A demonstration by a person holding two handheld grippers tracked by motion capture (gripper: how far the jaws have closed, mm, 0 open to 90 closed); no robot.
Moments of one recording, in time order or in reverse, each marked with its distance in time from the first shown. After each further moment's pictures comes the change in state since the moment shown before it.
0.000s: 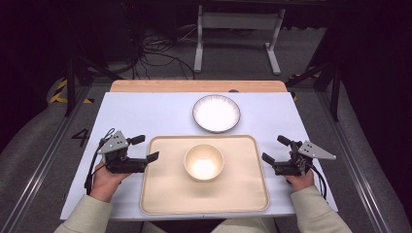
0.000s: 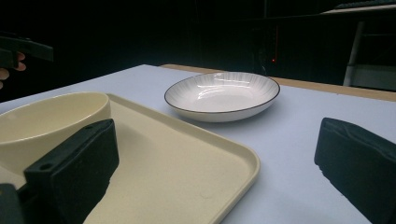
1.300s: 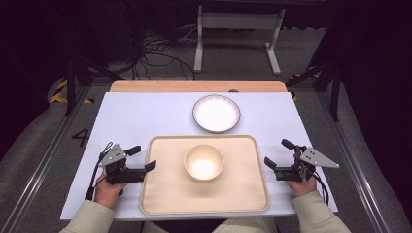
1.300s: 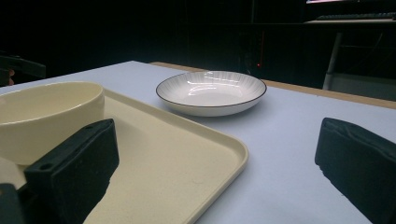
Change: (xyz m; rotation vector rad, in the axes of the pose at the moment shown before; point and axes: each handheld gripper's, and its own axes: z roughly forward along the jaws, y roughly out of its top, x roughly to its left) left arm 0.003 -0.049 0.007 -0.013 0.050 -0.104; right arm 0.010 -0.007 -0.013 -0.007 -0.061 -0.056
